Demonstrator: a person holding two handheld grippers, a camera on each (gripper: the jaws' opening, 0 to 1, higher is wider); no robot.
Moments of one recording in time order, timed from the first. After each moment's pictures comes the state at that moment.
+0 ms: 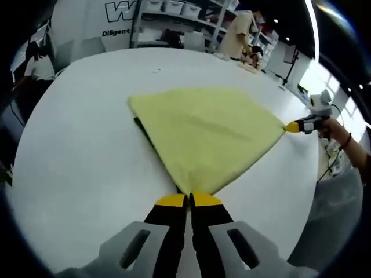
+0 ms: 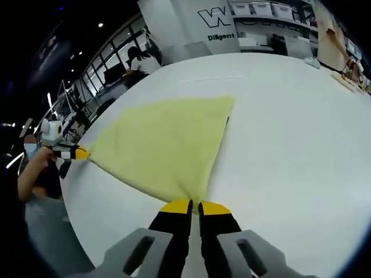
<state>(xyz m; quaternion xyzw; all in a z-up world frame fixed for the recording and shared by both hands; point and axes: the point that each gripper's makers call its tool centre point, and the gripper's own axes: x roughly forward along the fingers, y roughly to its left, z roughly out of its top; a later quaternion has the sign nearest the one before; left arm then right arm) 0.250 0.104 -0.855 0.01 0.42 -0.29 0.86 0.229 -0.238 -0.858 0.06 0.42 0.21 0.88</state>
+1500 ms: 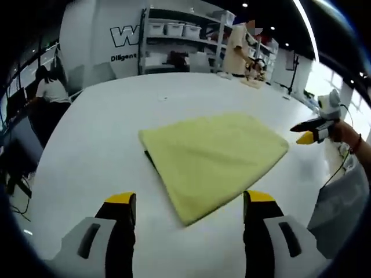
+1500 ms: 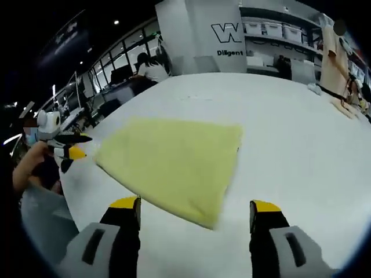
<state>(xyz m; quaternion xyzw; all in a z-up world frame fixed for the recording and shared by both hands) 0.237 0.107 -0.802 0.03 0.33 -0.25 0.91 0.218 -0.217 -0.812 0.01 0.36 0.21 0.91</state>
